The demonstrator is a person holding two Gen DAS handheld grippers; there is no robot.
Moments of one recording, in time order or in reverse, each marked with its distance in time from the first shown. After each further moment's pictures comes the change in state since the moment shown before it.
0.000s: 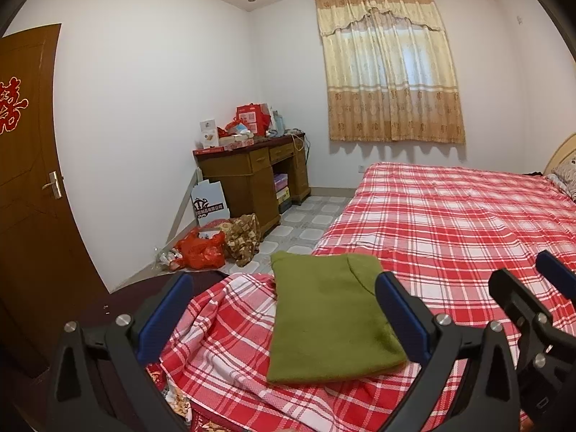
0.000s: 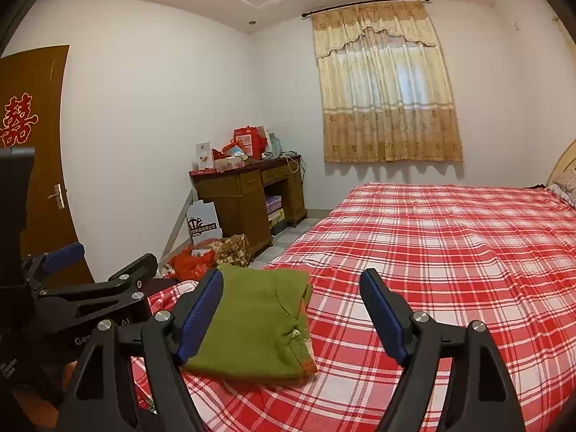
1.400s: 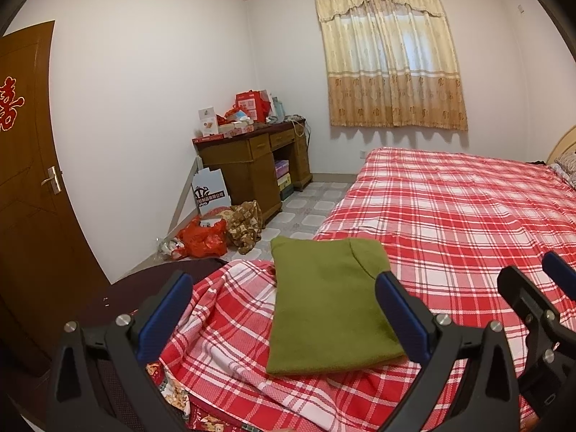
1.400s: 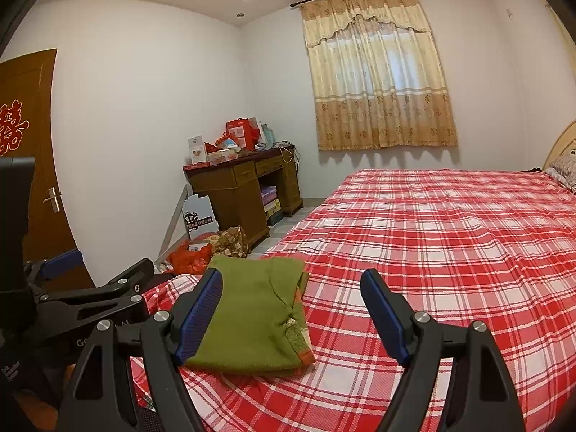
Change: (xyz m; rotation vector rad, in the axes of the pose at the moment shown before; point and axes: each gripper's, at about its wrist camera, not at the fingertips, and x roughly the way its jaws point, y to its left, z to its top) left arm 0.013 -0.001 -0.006 0.013 0.056 0.005; right arm 0.005 -0.008 -0.005 0.039 0.042 -0.017
